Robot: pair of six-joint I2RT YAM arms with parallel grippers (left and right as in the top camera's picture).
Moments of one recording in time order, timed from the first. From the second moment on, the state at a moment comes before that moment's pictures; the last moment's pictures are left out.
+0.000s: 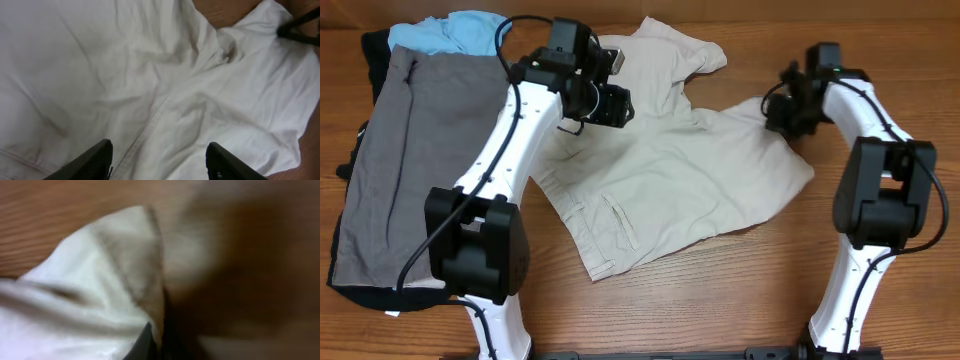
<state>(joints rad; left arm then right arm) -0.26 2.01 1.76 -0.88 0.36 -0.05 -0.11 2.28 1.75 -0.86 -0.28 0.10</state>
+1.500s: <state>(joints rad) -0.35 2.01 1.72 -0.91 0.29 -0.05 0.00 2.26 1.77 -0.47 -0.11 0.81</state>
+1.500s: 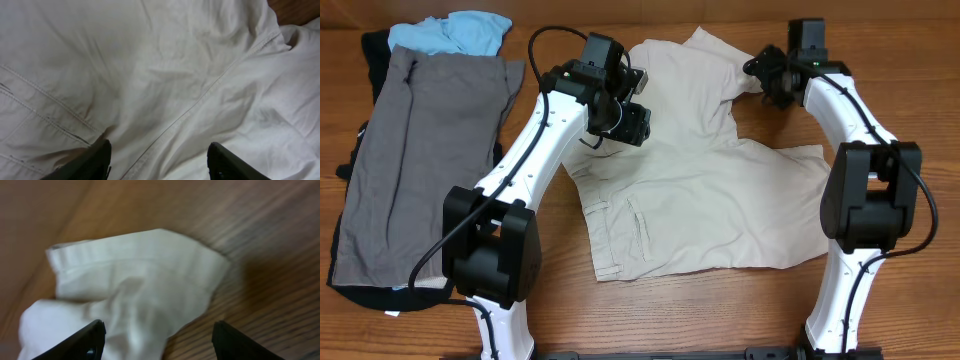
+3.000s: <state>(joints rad) -0.35 2.02 1.72 -0.91 0.28 -0.05 -0.15 2.31 1.78 -0.66 -0.11 0.64</state>
